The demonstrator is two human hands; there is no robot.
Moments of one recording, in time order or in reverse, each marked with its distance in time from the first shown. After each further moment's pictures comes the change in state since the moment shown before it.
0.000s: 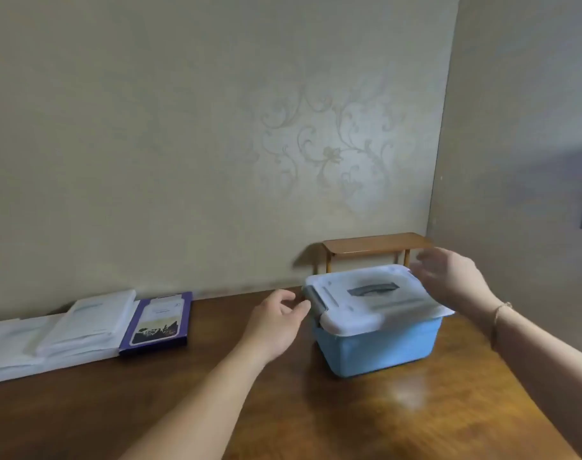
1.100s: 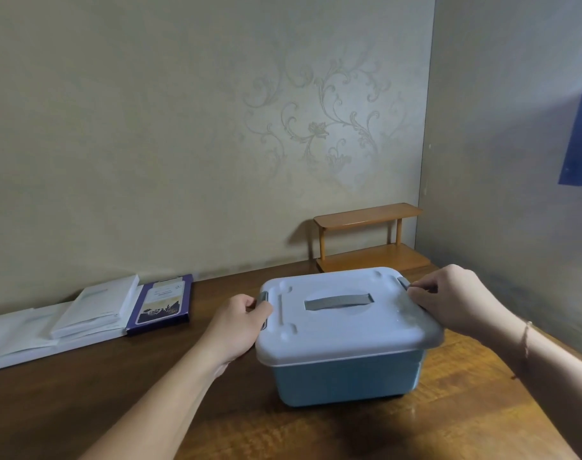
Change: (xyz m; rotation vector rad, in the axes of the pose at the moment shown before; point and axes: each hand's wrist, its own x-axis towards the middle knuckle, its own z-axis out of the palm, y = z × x) left_hand -0.058 -0.011 -0.027 0.065 0.016 -0.096; right_hand -0.102 -0.008 -0.038 0.073 -0.311 0.075
